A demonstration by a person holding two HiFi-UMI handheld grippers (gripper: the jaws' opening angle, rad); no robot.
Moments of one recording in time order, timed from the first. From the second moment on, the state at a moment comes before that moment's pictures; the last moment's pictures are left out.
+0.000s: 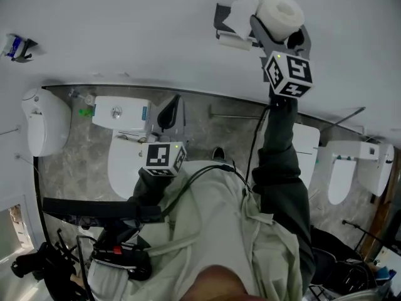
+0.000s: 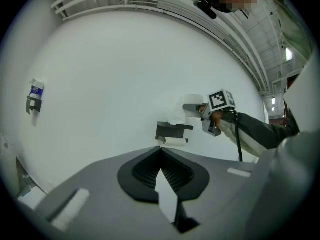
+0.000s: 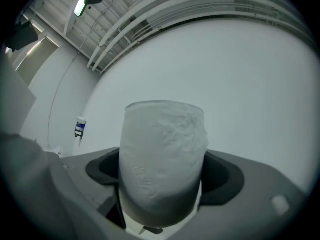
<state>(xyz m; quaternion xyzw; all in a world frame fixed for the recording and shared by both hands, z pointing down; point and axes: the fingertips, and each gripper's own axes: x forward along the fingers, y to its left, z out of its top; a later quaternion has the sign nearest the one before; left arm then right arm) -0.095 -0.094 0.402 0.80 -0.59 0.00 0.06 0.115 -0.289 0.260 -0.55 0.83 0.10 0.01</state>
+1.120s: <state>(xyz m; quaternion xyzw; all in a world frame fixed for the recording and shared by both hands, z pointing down) -0.057 -0.103 0.413 0.85 -0.52 0.00 0.08 0.097 -0.066 0.369 -0.56 0.83 0.02 0.02</state>
